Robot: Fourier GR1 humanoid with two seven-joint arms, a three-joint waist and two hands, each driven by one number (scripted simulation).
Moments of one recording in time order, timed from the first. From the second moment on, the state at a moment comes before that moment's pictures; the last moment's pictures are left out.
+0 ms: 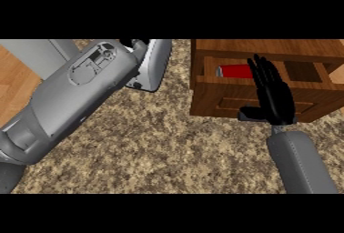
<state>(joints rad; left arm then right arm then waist) -1.27 0.32 -0.63 -0.89 0.58 0.80 0.19 -0.42 -0.17 -0.01 -1.15 1.15 -0.41 -0.11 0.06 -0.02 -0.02</state>
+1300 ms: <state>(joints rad) -0.94 0.50 -0.62 -1.28 0.50 0.79 0.26 -0.97 -0.19 -0.20 -0.38 1.22 -0.77 -0.08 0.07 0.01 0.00</state>
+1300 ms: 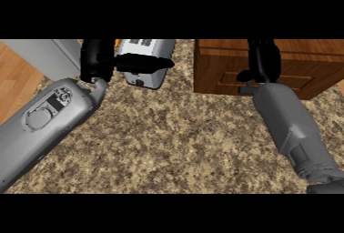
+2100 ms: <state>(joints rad) -0.81 0.54 -0.60 -1.38 0.47 0.76 0.24 -1.10 -0.22 -0.31 -0.25 1.13 -0.68 -0.24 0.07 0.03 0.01</state>
